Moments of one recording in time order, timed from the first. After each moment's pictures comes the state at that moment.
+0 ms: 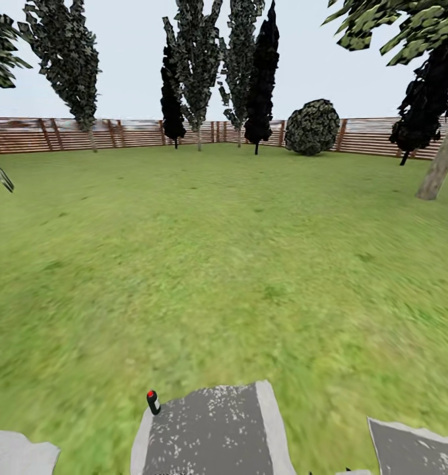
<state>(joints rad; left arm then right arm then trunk) -0.06 0.04 0.07 -0.38 0.00 -0.53 0.11 -0.18 -0.08 0.01 -0.34 0.06 -0.50 -0.01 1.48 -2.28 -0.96</state>
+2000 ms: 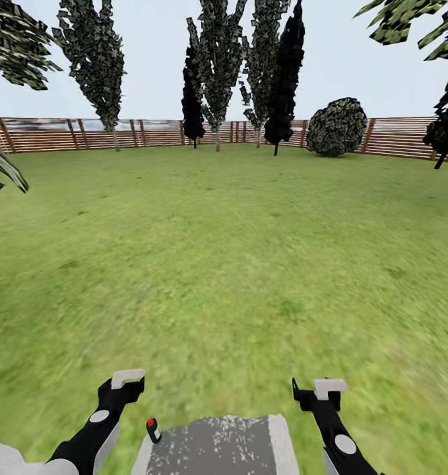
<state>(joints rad) -0.52 0.06 0.06 -0.40 -0.02 -0.17 0.10 -0.34 -0.03 0.01 -0.65 0.06 -0.28 -0.09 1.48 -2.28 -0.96</state>
